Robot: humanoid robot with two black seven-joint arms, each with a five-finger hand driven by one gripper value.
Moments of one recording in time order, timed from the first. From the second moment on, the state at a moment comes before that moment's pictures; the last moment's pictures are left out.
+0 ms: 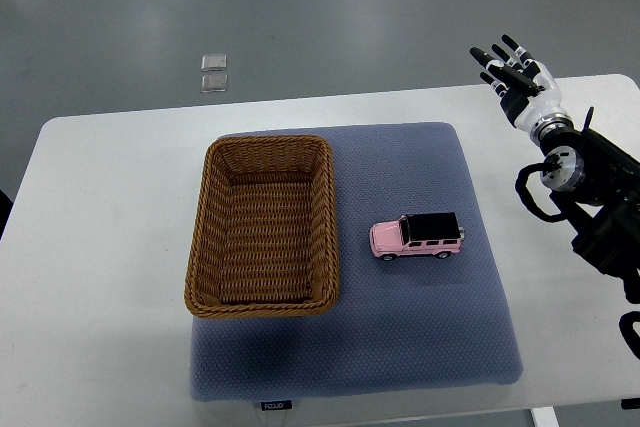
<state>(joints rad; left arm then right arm) 0.00 0.00 -0.07 -0.17 0.12 0.01 -0.07 0.75 -0.19 0.94 0.60 -0.22 -0.03 0.24</state>
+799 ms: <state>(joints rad) 0.00 0.00 -0.07 -0.16 0.12 0.02 -0.07 0.75 -0.20 0.95 0.60 -0.22 -0.02 0.24</state>
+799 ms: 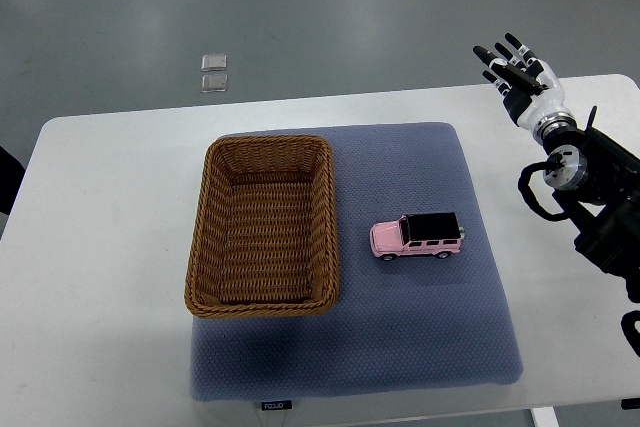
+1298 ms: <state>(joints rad) 0.00 0.00 -0.08 -0.16 0.12 0.02 -0.07 0.75 -0.20 0.94 0.60 -0.21 -0.02 0.24</state>
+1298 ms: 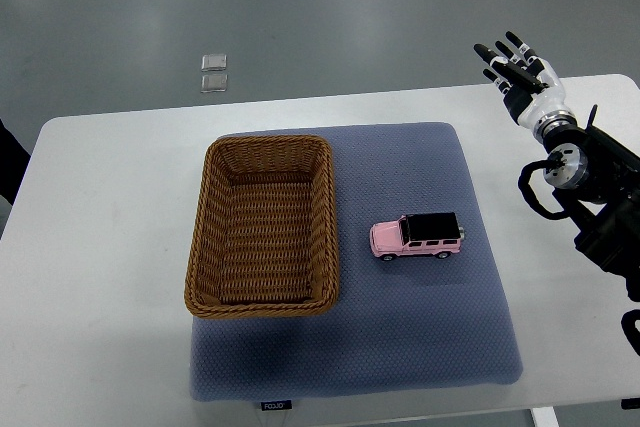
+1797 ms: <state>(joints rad) 0.00 0.00 -0.08 -0.16 0.12 0.02 -0.07 0.76 -0.23 0.92 0.65 -0.22 -0.02 0.23</state>
